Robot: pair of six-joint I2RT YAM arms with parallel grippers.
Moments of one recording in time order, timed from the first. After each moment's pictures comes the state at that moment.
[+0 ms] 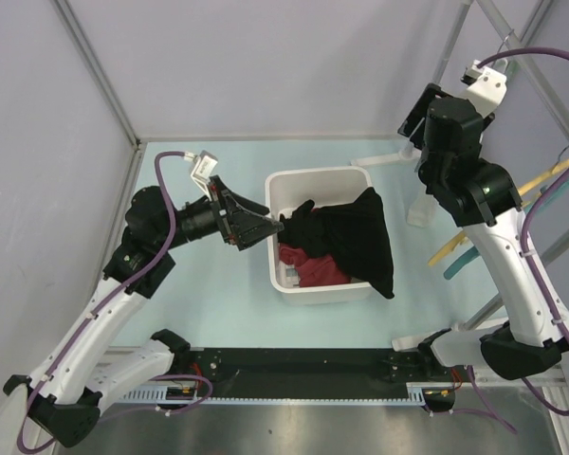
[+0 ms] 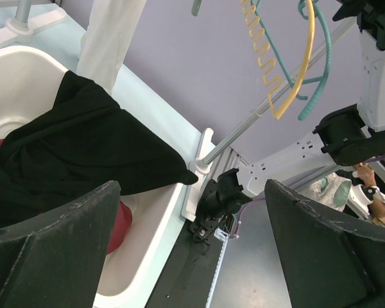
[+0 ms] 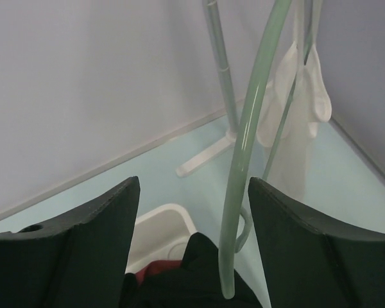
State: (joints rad) left arm -0.51 0.88 1.03 -0.12 0.65 -0.64; right arm 0.51 1.32 1.83 -0.70 0.80 0.43
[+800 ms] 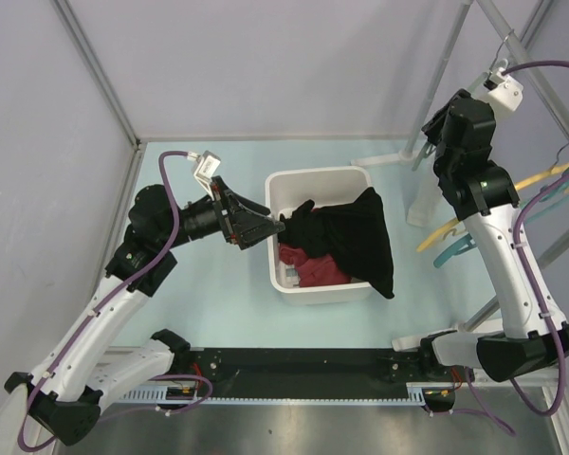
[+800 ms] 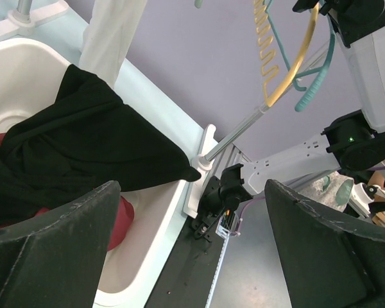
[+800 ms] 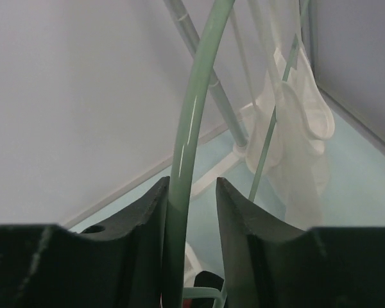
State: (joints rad) left arm -0.51 0.89 1.03 -0.14 0.65 -0.63; right arm 0.29 1.30 1.64 -0.47 0.62 0.49
